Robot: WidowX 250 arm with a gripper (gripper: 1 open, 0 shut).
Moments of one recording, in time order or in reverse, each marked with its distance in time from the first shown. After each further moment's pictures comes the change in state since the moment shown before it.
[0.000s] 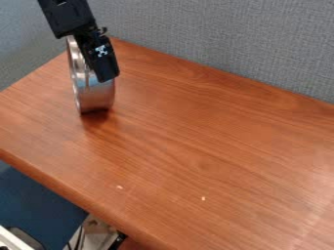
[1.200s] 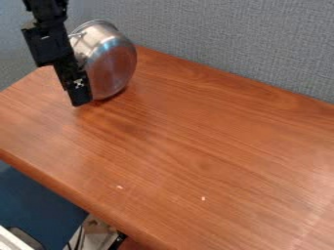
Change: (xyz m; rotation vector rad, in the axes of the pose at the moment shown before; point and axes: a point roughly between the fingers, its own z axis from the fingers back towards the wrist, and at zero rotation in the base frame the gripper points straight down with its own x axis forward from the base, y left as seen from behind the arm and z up) arm 0.038 -0.045 -0.032 -0.120 -0.089 0.025
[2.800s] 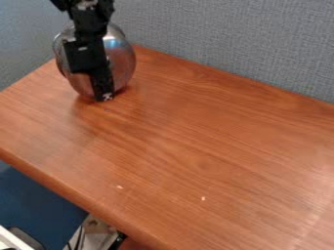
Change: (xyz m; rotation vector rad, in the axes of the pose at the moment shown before) arm -0.041 0.014 -0.004 -0.183 -0.031 -0.189
